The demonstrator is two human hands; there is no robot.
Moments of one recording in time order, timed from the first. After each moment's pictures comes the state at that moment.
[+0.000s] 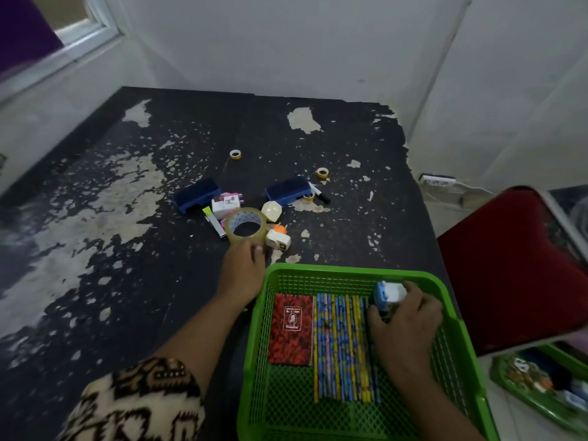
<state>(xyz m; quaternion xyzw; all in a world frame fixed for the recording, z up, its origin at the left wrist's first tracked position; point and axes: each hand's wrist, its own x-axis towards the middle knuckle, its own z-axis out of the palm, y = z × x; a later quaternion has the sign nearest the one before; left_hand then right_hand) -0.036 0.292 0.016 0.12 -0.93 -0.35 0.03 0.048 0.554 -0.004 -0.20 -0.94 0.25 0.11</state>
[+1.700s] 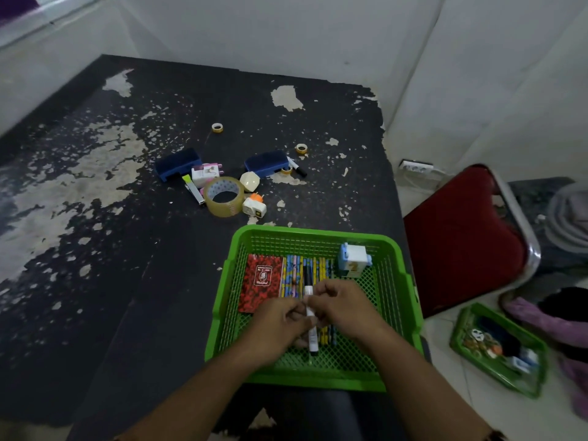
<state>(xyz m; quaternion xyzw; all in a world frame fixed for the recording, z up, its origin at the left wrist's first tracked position) 0.124 0.399 0.037 0.04 -0.75 -0.60 -0.26 0.090 0.550 0.049 -0.07 -0.79 0.56 -0.24</state>
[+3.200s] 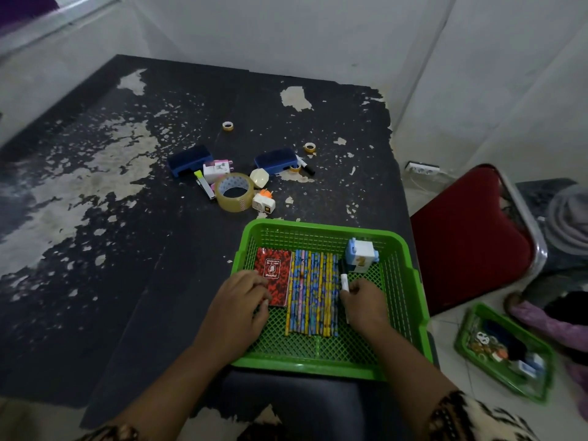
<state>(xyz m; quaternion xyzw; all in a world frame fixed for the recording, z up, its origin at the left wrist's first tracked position) 0.134 0.322 0.001 -0.15 -0.96 -0.22 0.06 0.083 0.569 -0.016 -0.17 -0.93 0.31 -0.11</state>
